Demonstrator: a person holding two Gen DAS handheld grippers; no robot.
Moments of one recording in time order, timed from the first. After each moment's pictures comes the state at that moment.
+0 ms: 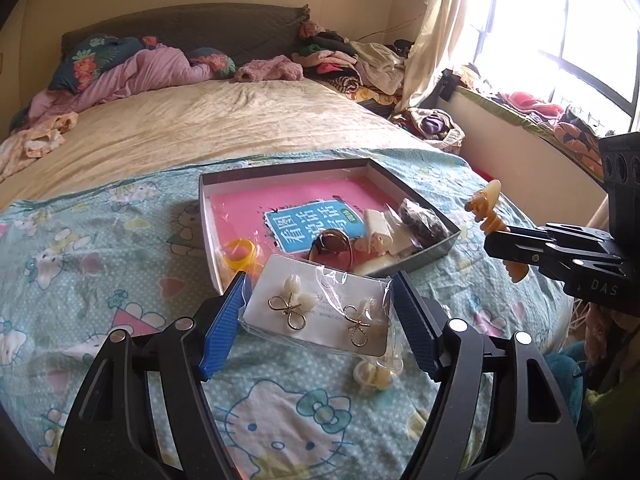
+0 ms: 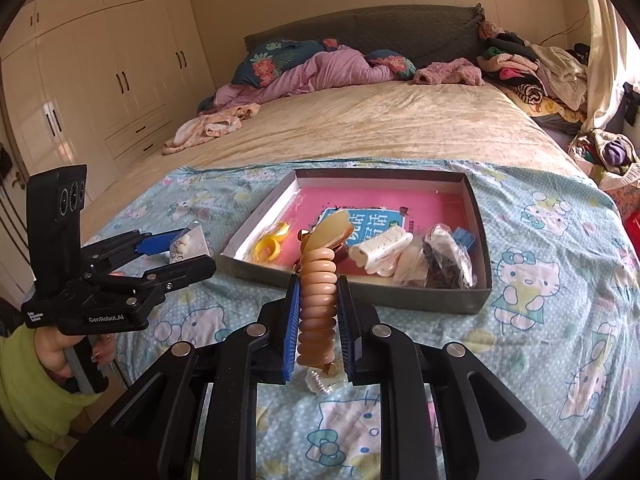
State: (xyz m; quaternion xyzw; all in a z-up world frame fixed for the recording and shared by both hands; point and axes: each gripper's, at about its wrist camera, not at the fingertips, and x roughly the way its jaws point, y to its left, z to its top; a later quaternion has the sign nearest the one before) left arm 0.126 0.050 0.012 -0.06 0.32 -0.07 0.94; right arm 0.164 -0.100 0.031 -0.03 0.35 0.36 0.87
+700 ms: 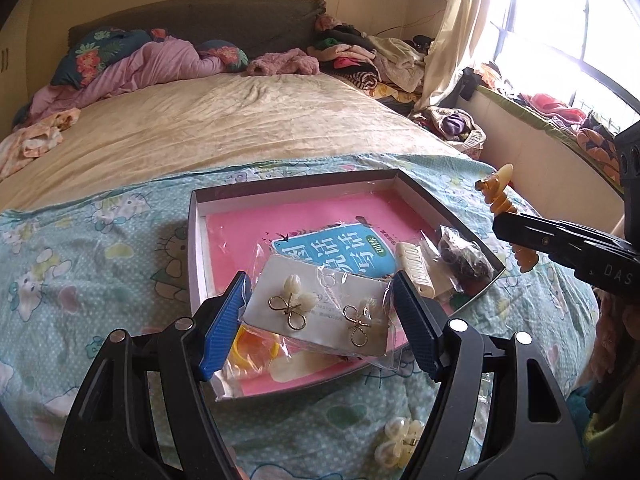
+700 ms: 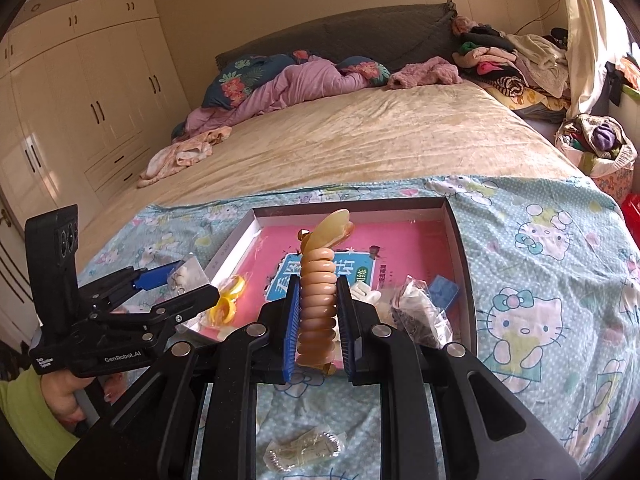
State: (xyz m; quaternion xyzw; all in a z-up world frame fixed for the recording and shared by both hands) left arm 0.200 0.047 -0.003 -0.06 0.34 -0.05 0.94; right arm 0.243 -0.096 0.023 0.01 0.35 0.33 0.88
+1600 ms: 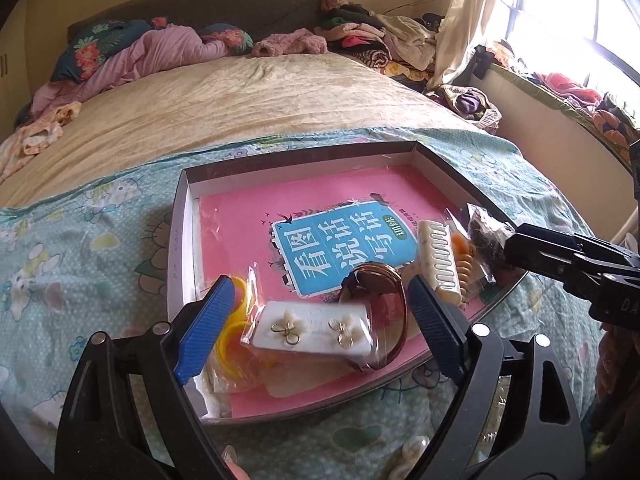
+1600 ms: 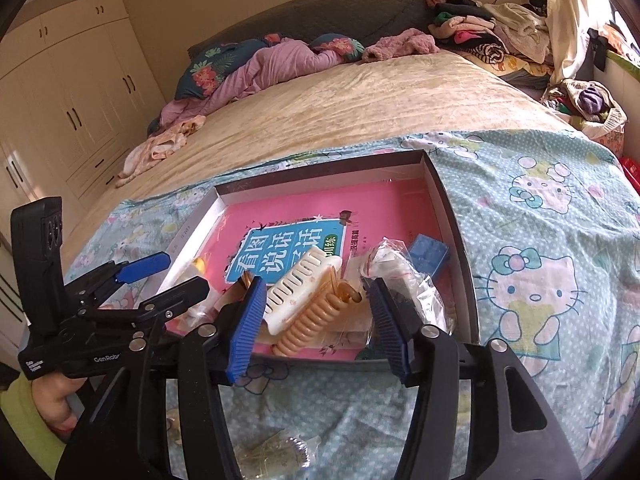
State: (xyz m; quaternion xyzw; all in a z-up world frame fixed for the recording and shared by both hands) left arm 0.220 0.039 -0.027 -0.04 0.37 -0.03 0.93; right arm 0.260 -0.106 -0.022 0.03 0.38 0.30 0.87
